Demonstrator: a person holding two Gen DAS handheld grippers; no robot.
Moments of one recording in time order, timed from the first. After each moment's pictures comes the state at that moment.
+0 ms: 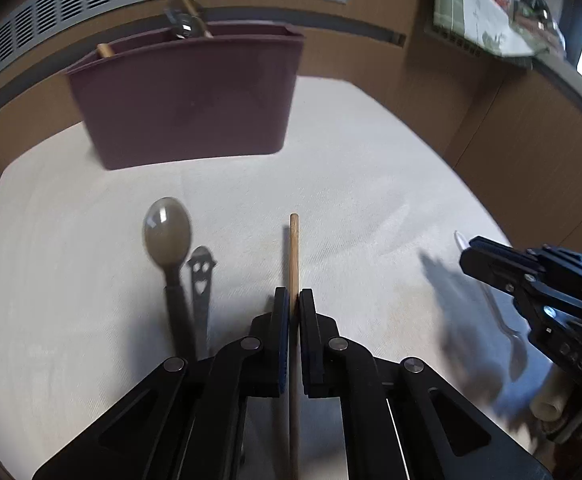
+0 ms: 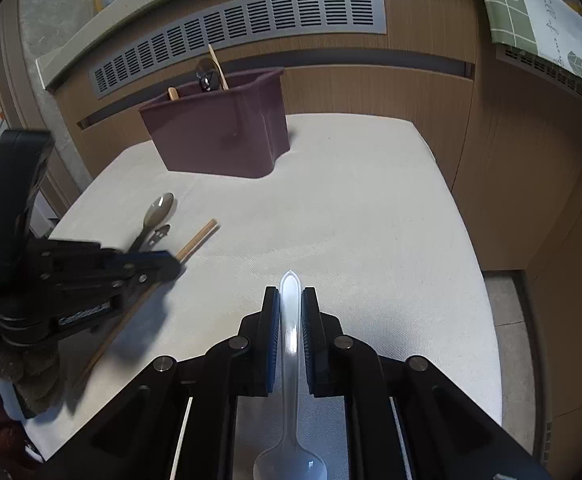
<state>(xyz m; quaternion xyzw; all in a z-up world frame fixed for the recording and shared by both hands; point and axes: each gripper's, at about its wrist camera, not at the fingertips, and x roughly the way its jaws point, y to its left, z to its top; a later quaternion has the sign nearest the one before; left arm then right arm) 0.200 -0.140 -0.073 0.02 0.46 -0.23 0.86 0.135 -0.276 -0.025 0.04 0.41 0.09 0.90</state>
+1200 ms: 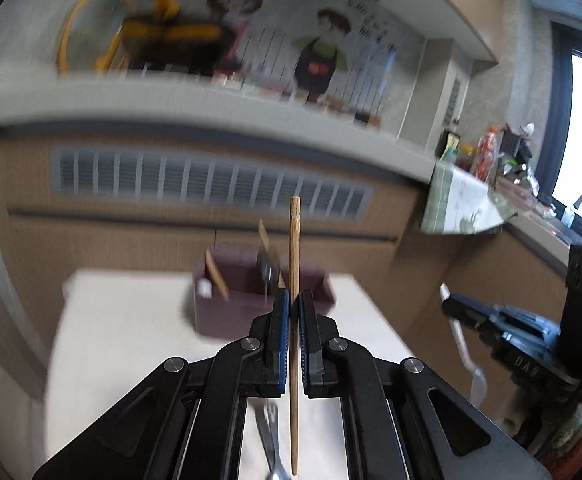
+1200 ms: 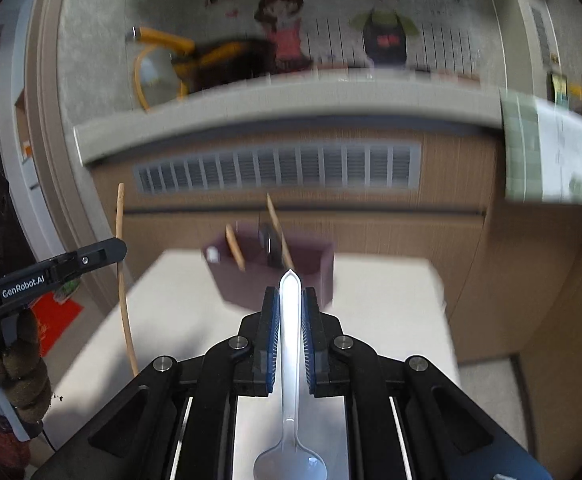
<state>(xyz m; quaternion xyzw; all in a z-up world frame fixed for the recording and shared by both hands) 0.192 -0.036 0.113 -0.09 0.25 -0.21 0.94 0.151 -0.234 0.130 0.02 0.27 0.11 0.96</state>
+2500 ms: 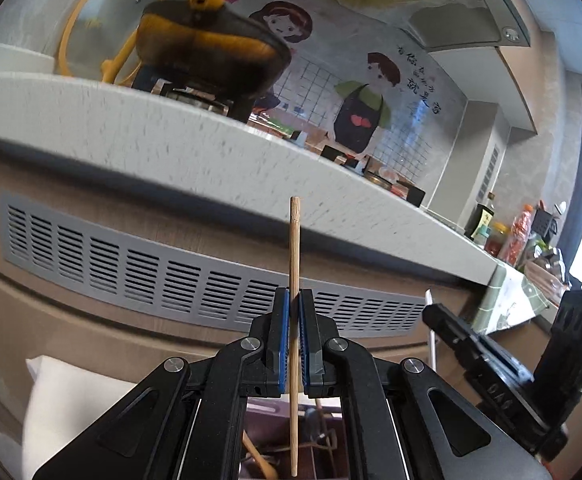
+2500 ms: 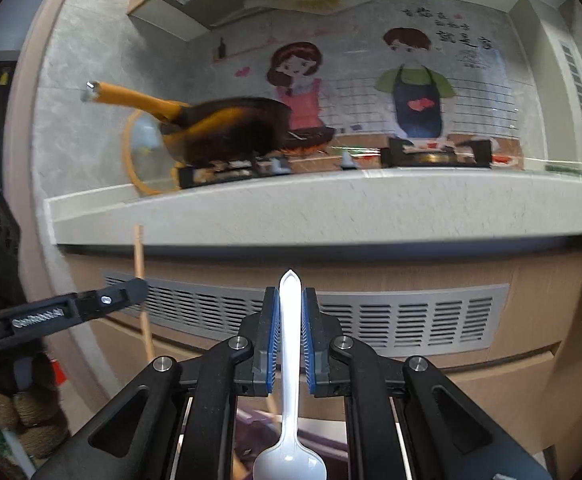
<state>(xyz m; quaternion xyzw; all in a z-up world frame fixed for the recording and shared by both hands) 0.383 -0.009 0.103 -0.18 0.19 -0.19 0.95 0.337 -0.196 0.133 0.04 0.15 0.12 0.98</state>
